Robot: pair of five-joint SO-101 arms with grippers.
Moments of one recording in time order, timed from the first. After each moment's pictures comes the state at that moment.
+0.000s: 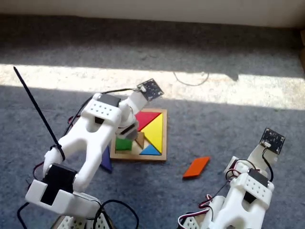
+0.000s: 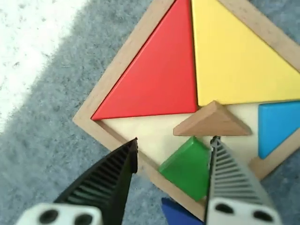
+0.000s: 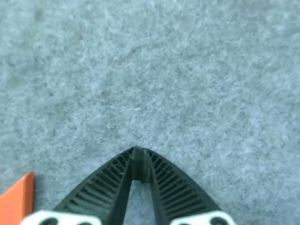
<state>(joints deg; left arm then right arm) 11.7 -0.7 29.7 57.6 -29.9 30.9 -47.9 82.1 38.5 6.8</state>
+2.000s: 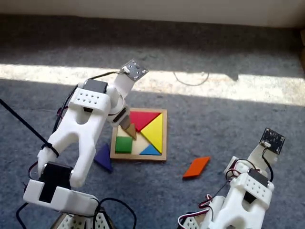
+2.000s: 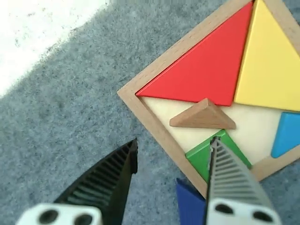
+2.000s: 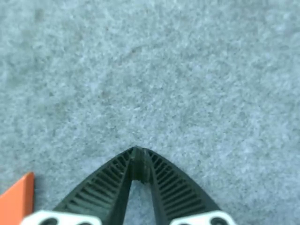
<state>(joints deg) 5.9 -0.2 18.8 68.2 -23.0 30.9 -47.9 82.1 38.5 6.8</state>
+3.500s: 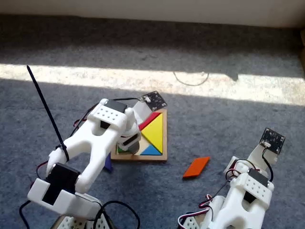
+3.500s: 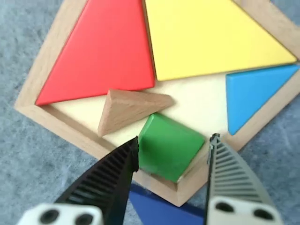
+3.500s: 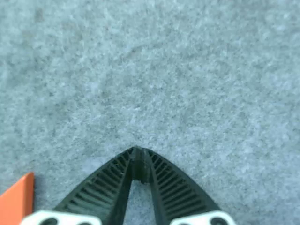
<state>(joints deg) 15.5 -0.3 33.2 61.7 -26.6 30.9 -47.9 82.1 38.5 6.8</state>
